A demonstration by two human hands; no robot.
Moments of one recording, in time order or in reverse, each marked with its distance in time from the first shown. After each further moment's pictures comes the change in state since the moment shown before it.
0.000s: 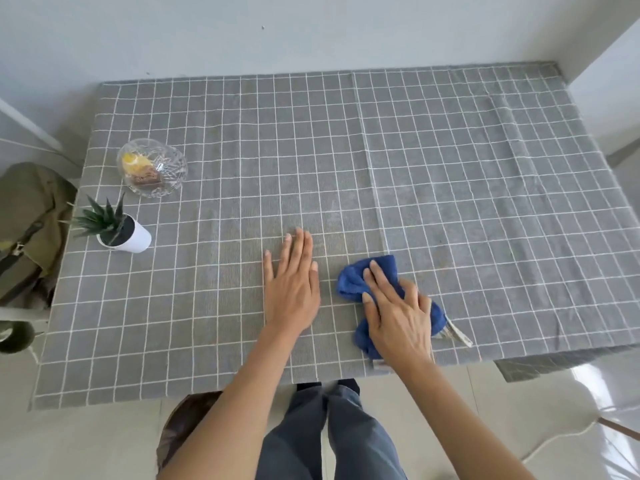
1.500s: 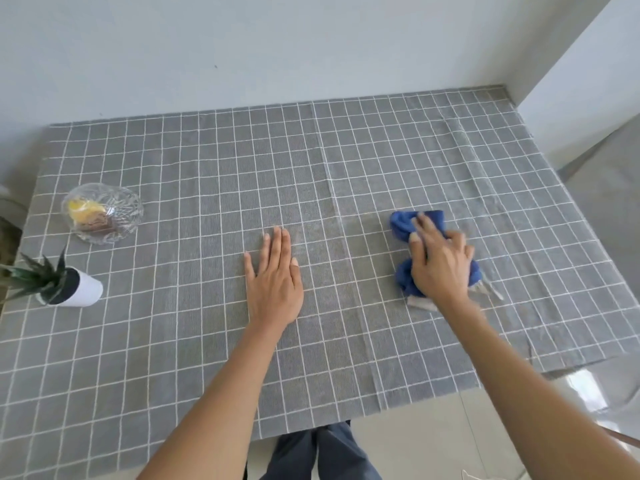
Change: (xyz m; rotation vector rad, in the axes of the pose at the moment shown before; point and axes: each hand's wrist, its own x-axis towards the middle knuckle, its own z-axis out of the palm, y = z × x) left_hand 0.069 0.025 0.002 0.037 -0.015 -0.003; right_hand 0.119 0.122 -0.024 0.150 0.064 0.235
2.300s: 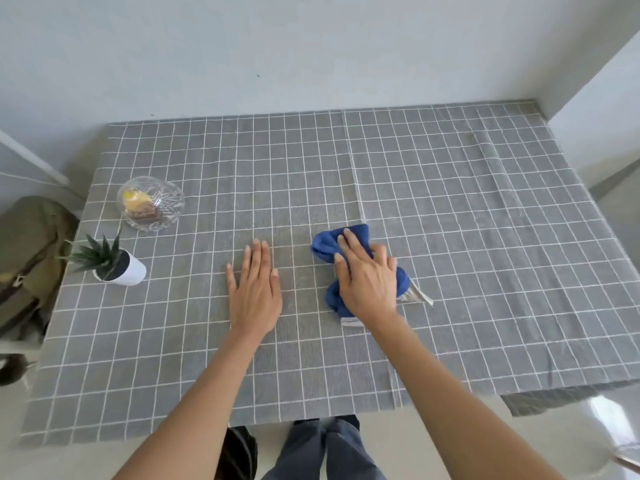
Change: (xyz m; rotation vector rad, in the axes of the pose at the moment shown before) left_hand -0.029 -0.063 -0.015 -0.034 0.038 -0.120; right_hand -0.045 -0.131 0.025 0.024 -0.052 -0.254
